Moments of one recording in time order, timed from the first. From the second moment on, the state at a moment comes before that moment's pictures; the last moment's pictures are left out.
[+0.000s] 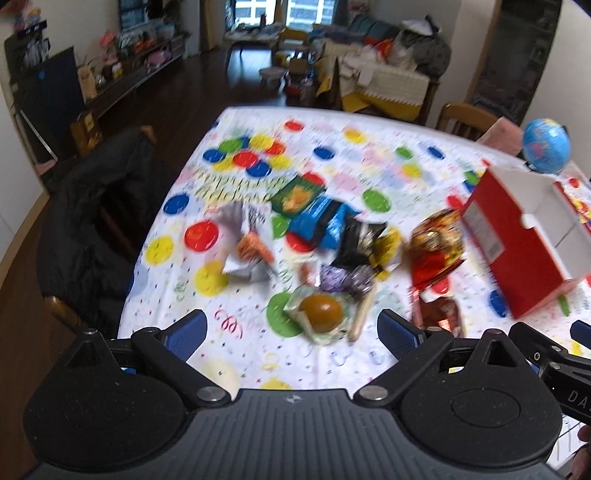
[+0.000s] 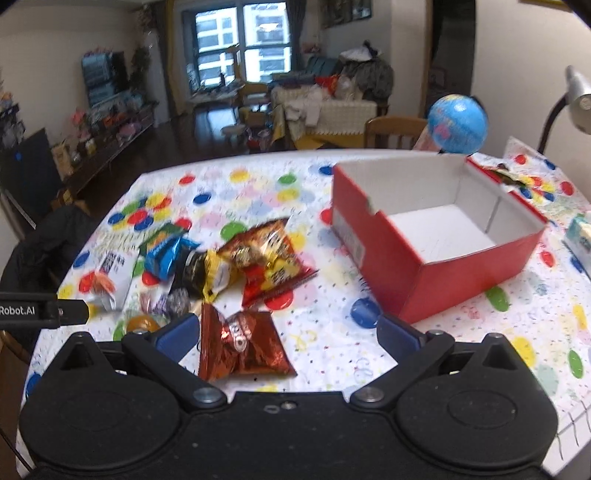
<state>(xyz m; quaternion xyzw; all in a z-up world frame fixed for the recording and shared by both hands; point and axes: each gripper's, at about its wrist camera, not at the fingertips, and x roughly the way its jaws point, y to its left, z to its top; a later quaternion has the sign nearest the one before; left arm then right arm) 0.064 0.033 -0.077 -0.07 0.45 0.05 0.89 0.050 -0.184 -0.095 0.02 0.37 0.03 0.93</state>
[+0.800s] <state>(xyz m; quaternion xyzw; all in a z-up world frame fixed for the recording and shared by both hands) 0.138 0.021 -0.159 -0.07 0.52 0.03 0.85 0.121 -0.153 -0.171 -0.03 0.46 0.12 0.88</state>
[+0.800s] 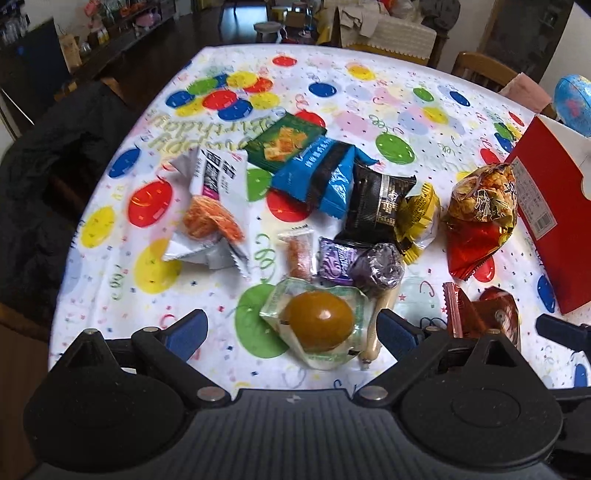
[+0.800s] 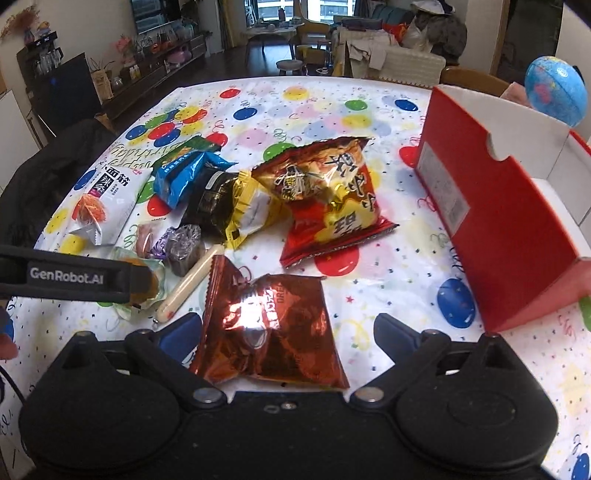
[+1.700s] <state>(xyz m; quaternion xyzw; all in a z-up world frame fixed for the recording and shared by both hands) 0.132 0.032 -0.162 -0.12 0.53 0.03 0.84 0.109 -0.162 -0.159 -0.03 0.45 0.14 0.88</state>
